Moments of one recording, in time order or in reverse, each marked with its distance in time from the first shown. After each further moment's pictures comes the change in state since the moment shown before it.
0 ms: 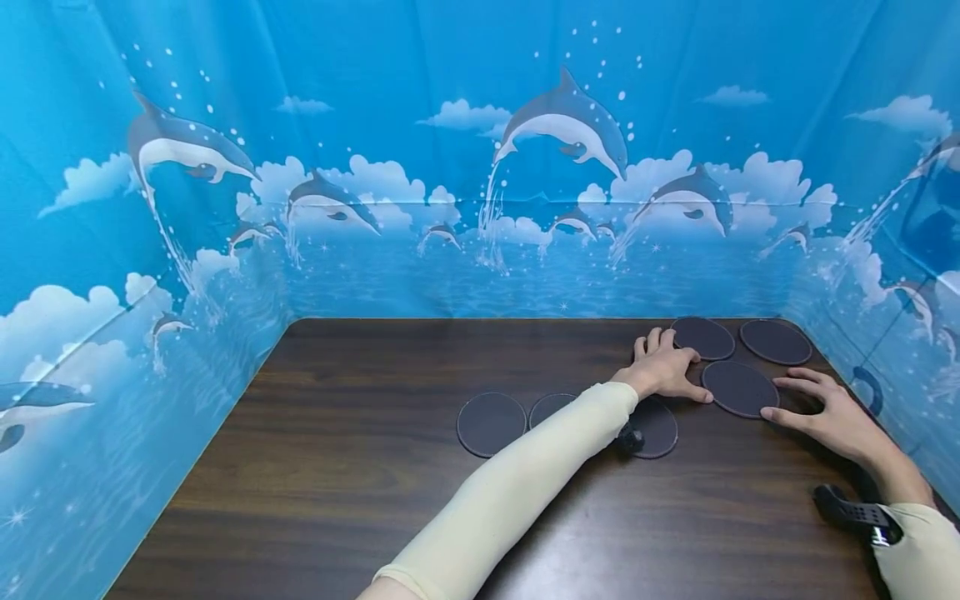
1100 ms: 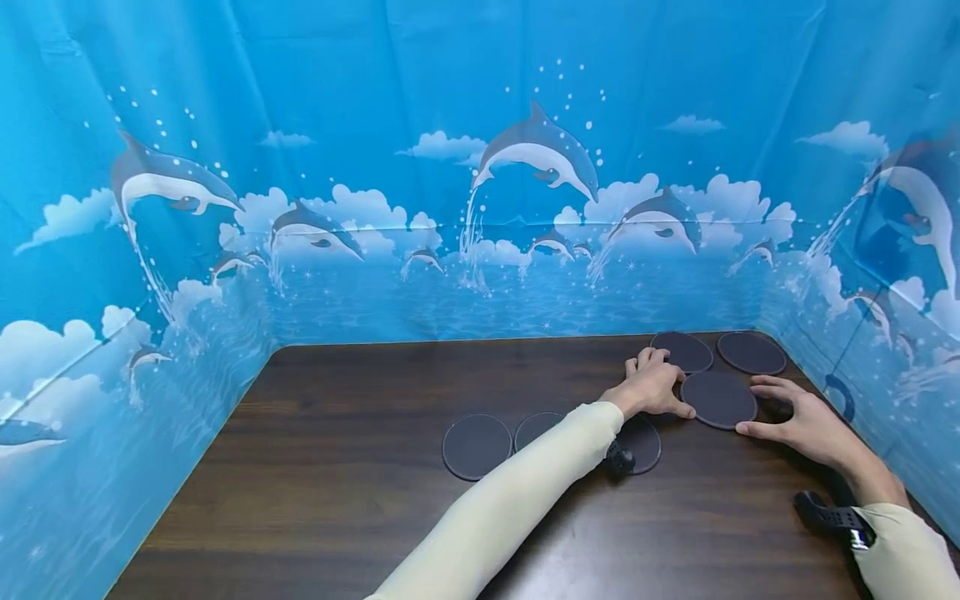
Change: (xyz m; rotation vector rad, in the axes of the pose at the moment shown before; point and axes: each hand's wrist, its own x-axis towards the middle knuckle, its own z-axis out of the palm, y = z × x) left_hand -0.004 0.010 0.002 -0.029 0.064 0.070; right_hand -0.001 -0.007 -0.006 0.040 -0.007 -0.113
